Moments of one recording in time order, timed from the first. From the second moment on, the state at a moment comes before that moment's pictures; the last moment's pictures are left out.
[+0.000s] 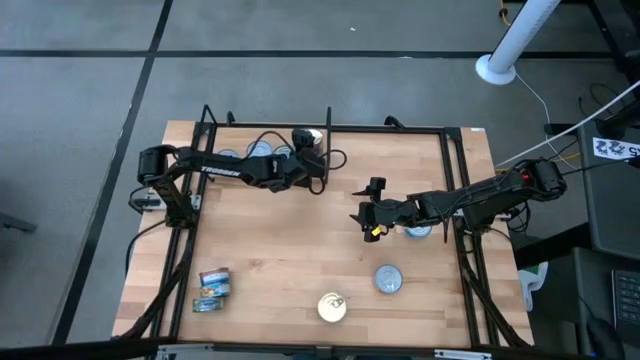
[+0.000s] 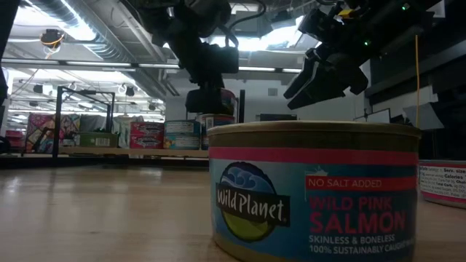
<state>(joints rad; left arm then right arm) 0.18 1.71 1.12 -0.07 -0.85 0.82 0.17 1.39 0.76 -0.05 0.48 -0.19</state>
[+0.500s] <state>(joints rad) 0.22 1.71 1.12 -0.07 -0.76 0.70 0.17 1.39 0.76 -0.05 0.48 -0.19</state>
